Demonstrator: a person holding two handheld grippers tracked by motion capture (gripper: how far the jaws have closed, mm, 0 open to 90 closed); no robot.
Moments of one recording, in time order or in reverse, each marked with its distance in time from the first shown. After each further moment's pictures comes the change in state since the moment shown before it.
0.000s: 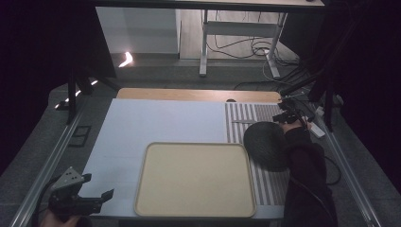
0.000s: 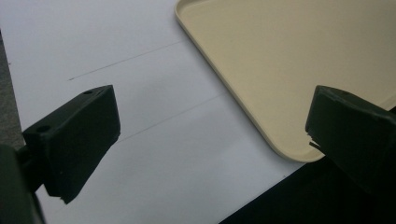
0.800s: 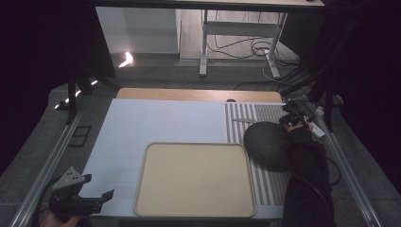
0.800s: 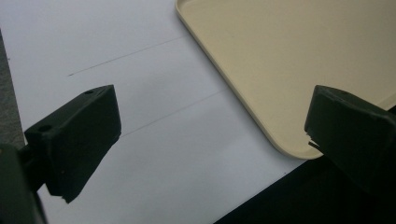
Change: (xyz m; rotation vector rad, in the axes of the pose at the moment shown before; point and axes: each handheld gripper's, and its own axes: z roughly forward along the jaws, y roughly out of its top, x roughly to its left) left arm -0.001 0.000 0.001 0.013 0.004 -0.004; right arm -0.032 -0.011 0.032 0.041 -0.115 0.029
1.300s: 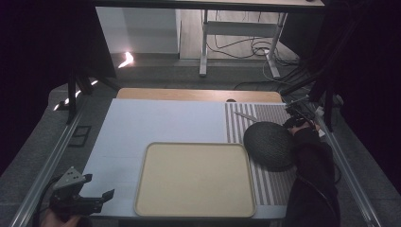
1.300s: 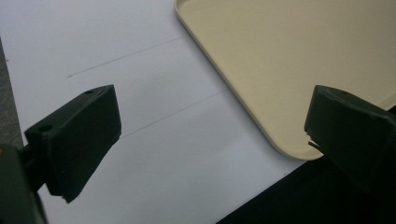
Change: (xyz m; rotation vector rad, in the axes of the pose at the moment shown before) left arm 0.000 0.001 0.001 0.004 -0.002 0.004; right arm -0.010 -0.007 -0.015 0.157 0.067 -0.023
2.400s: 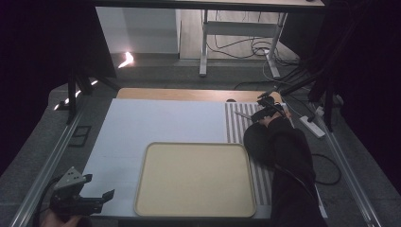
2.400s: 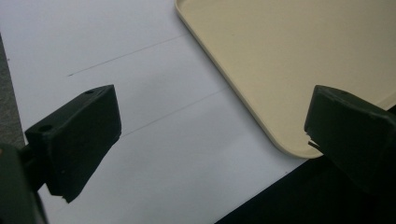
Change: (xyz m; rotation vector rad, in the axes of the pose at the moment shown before) left arm -0.001 0.000 0.000 0.006 0.005 0.006; right arm 0.079 0.063 0.033 0.009 -0.042 -0.104
